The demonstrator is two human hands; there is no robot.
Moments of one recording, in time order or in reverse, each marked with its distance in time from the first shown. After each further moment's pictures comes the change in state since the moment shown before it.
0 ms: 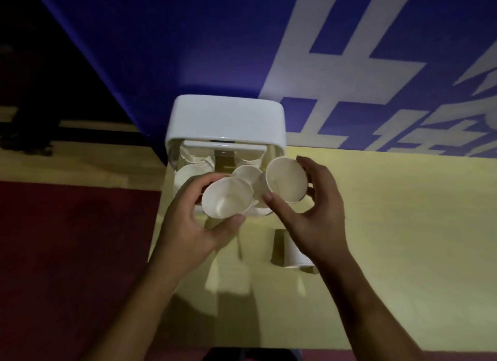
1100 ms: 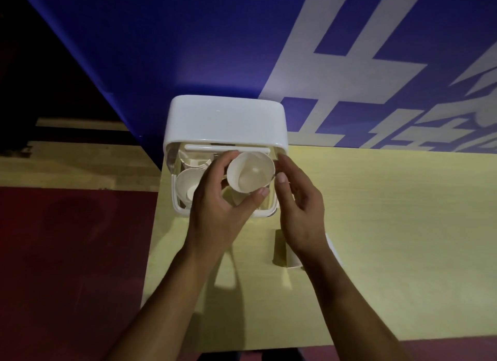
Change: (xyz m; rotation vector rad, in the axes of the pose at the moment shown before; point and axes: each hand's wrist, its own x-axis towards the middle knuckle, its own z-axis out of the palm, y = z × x) left_hand 0.038 0.004 0.027 -0.087 0.049 -0.089; right_hand 0.010 -0.002 0.046 0.307 0.019 0.156
